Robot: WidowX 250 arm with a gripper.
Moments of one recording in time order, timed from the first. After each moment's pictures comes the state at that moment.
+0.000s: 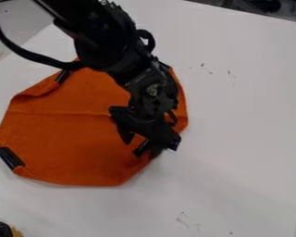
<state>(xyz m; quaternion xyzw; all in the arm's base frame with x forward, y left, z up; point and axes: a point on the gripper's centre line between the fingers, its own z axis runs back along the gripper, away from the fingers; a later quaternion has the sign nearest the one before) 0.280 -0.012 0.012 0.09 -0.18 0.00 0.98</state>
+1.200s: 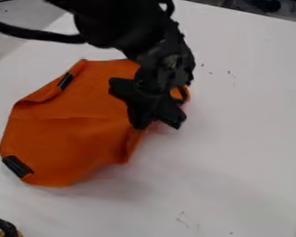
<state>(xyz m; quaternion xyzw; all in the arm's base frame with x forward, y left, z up) 0.283 -0.003 0.067 0.15 -0.19 0.00 0.97</state>
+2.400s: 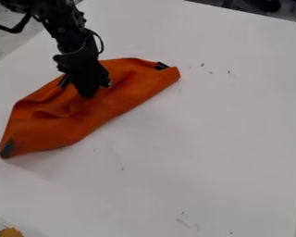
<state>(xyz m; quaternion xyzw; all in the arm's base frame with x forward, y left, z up) 0.334 0.138 0.021 0.03 -0.15 0.00 0.99</state>
